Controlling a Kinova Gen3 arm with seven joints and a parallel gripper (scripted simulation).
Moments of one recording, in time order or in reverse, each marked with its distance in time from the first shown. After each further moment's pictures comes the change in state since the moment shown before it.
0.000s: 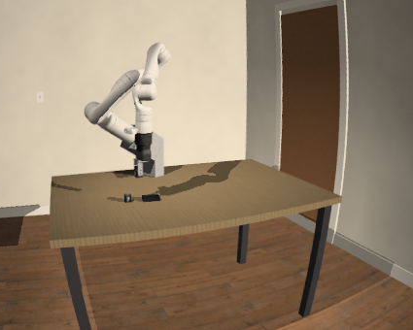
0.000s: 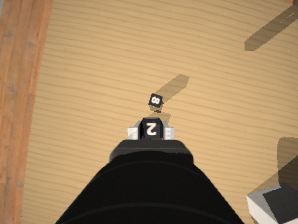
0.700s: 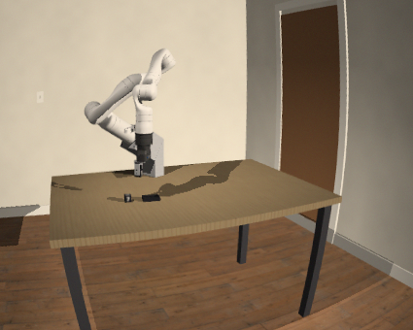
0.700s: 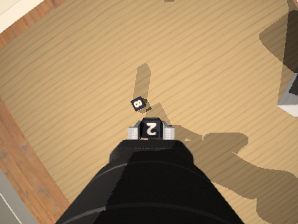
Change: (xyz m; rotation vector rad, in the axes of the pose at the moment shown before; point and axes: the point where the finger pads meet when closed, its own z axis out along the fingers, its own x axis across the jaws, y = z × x) arm 0.005 0.003 -0.001 -0.003 -0.002 0.786
